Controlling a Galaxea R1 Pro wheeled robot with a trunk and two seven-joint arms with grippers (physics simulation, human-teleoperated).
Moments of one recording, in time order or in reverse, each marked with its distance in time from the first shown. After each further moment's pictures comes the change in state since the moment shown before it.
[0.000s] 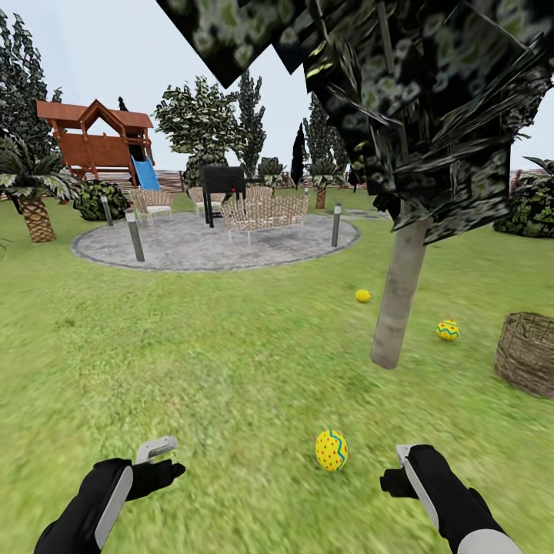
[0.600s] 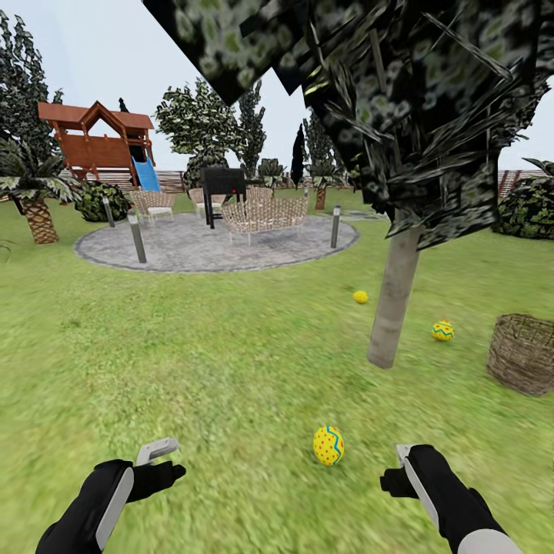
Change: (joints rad) left arm 0.000 -0.004 0.001 0.009 0.000 -0.002 0.000; right arm 0.000 0.000 -0.001 0.000 0.000 0.000 0.000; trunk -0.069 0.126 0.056
